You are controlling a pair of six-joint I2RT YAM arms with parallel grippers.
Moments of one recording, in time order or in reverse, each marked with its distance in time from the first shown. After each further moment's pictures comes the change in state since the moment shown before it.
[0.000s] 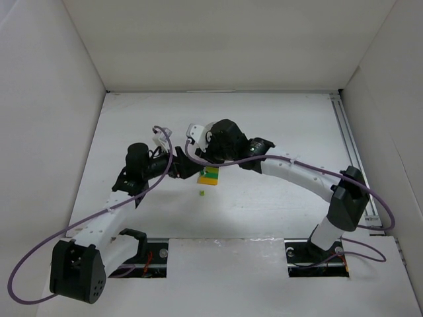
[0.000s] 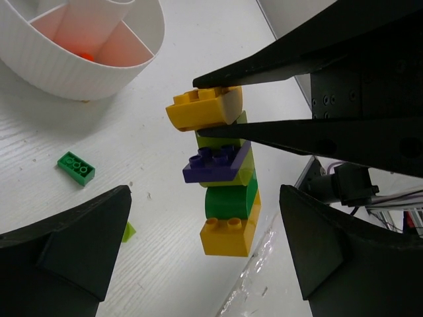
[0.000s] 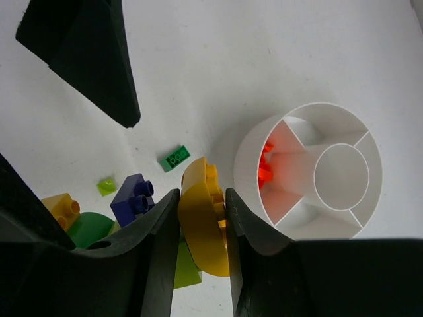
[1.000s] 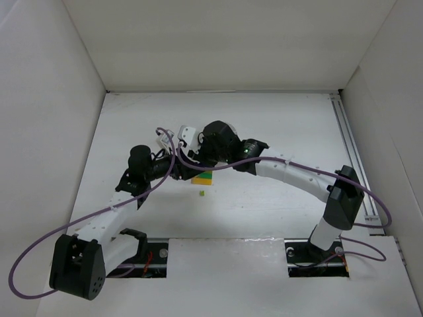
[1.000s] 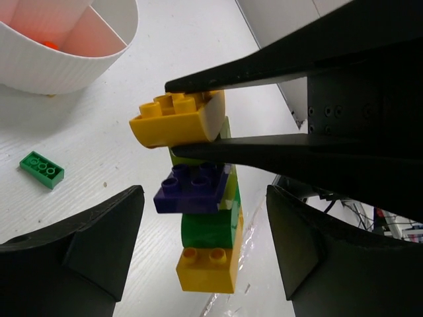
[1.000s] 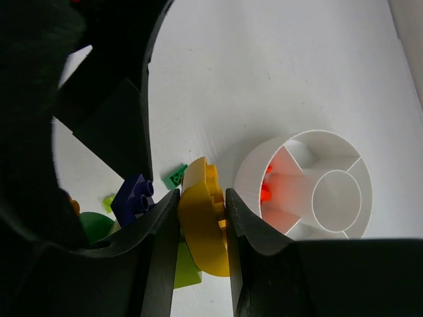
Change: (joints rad) left arm -0.021 0.030 -0.047 0.129 0.053 -0.092; right arm 0.055 0.038 0.066 0.001 0.047 -0.022
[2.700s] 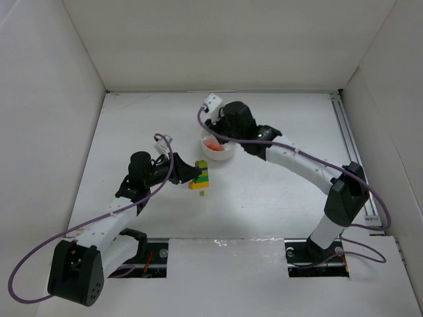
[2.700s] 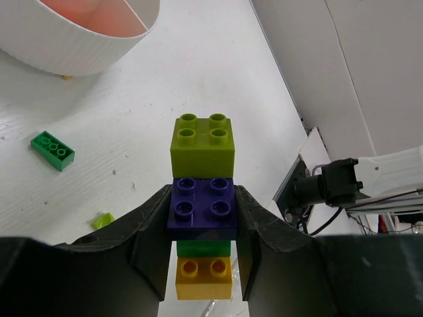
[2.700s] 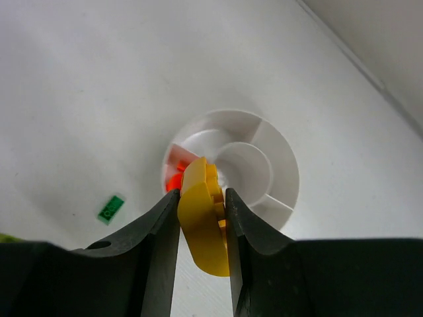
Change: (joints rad) left arm -0.010 -0.050 -0.073 0.011 -0.068 -0.032; right arm -0.156 -0.004 0.004 0.120 0.108 0.175
